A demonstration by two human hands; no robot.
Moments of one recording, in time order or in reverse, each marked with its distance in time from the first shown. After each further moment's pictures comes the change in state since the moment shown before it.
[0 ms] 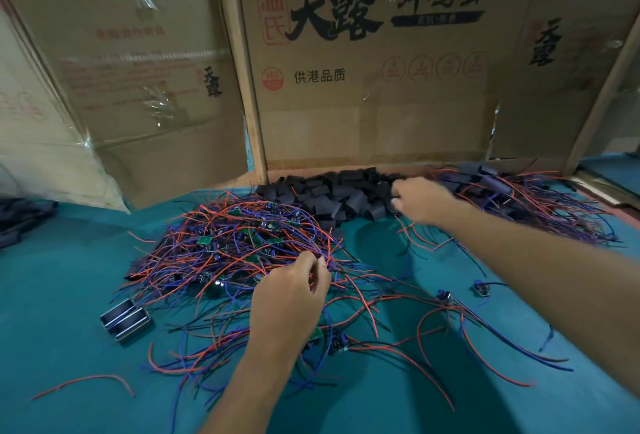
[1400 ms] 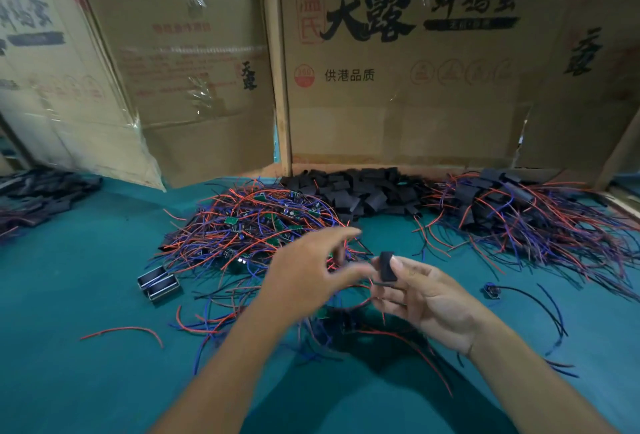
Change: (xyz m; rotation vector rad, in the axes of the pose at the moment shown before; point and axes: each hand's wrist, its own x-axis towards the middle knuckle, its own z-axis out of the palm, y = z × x) left_hand 0.008 0.006 -0.029 -0.169 -0.218 0.104; right_hand -0.174 -0.085 0.000 2.147 -0.508 0.115
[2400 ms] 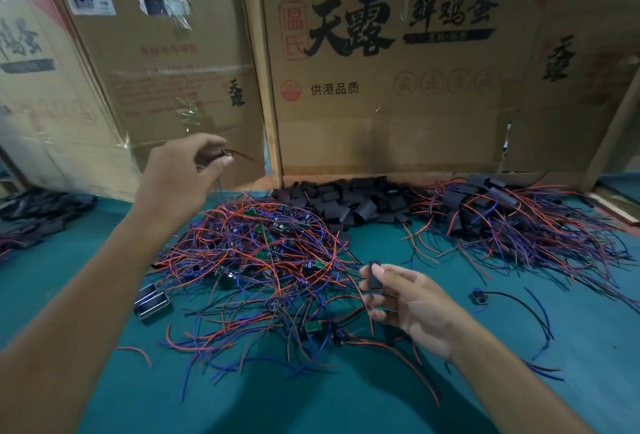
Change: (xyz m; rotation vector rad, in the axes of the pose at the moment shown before) left_hand 0.065 -0.058 -0.142 0.094 0.396 -0.115; right_hand 0.001 -0.005 0.003 -0.100 0.111 -0.016
